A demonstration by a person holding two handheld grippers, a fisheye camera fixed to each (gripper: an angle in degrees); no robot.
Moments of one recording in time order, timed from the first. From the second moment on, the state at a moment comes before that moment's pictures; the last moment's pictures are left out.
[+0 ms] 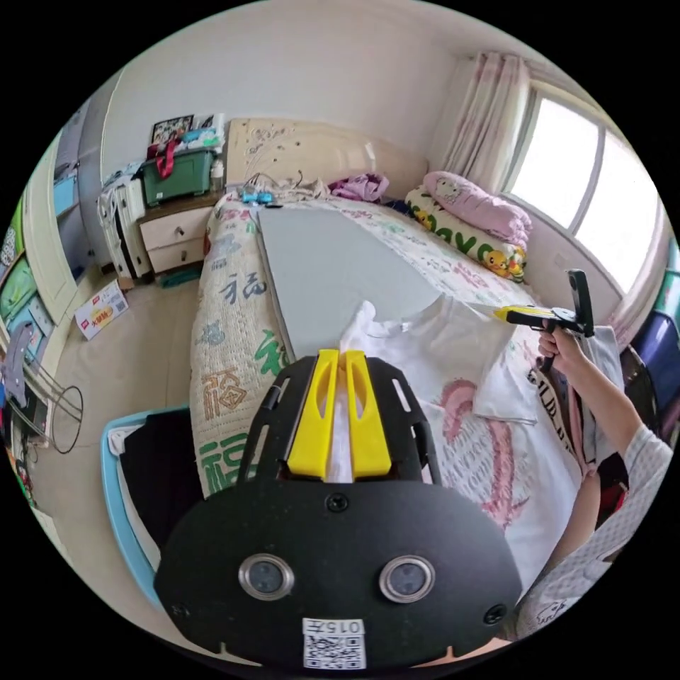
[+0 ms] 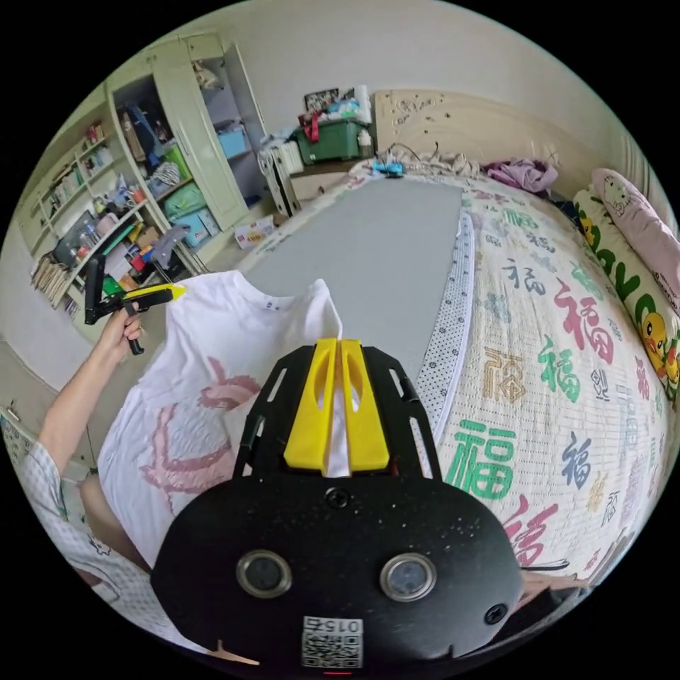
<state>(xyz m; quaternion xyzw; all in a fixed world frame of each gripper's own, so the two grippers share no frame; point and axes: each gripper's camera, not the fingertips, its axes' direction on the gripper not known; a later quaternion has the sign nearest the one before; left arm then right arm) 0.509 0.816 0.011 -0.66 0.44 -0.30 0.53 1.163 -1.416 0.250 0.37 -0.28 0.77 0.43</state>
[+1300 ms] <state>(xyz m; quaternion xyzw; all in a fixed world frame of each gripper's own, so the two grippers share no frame) 0.226 0.773 -0.107 -0.69 0.30 -0.47 0.47 1.043 -1.458 0.119 0.25 -0.34 0.83 0.36</state>
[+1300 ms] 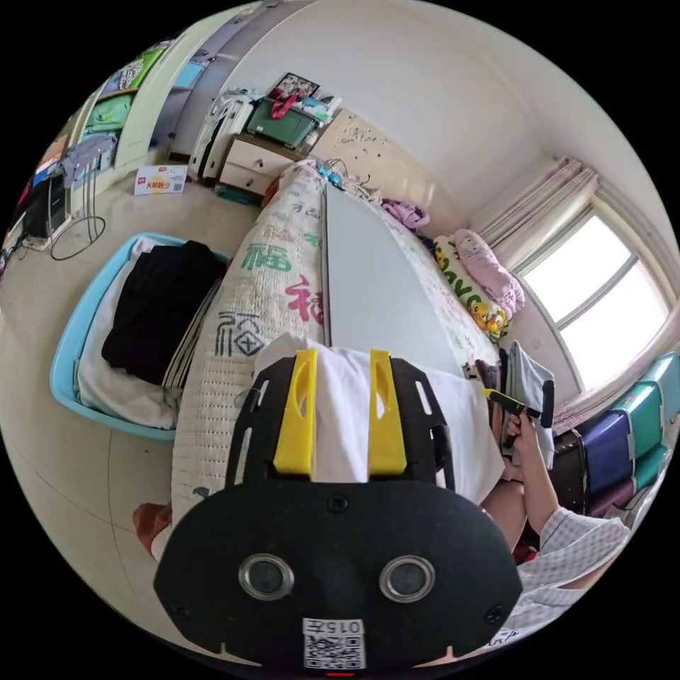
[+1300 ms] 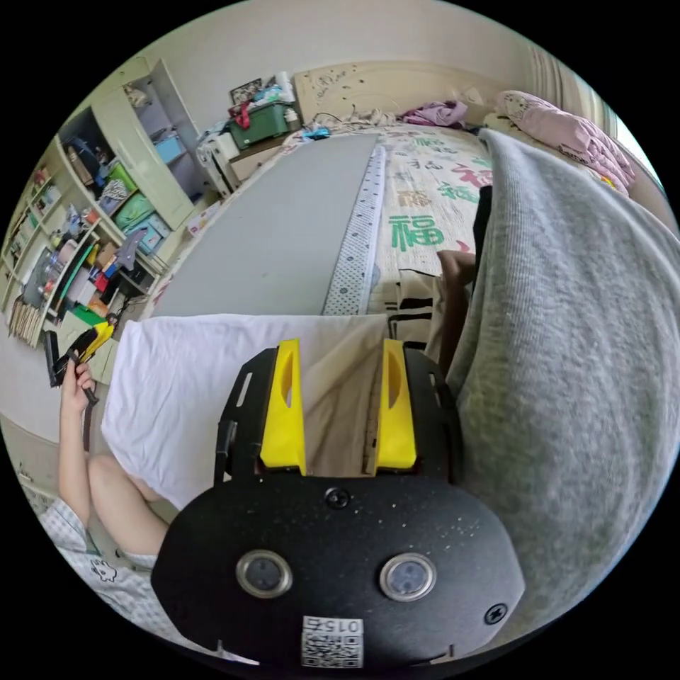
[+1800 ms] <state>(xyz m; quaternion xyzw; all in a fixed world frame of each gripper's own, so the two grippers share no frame) 0.258 0.856 -0.083 -0.70 0.34 -0.46 0.42 1.124 -1.482 0.206 0.31 -0.36 0.82 0.32</state>
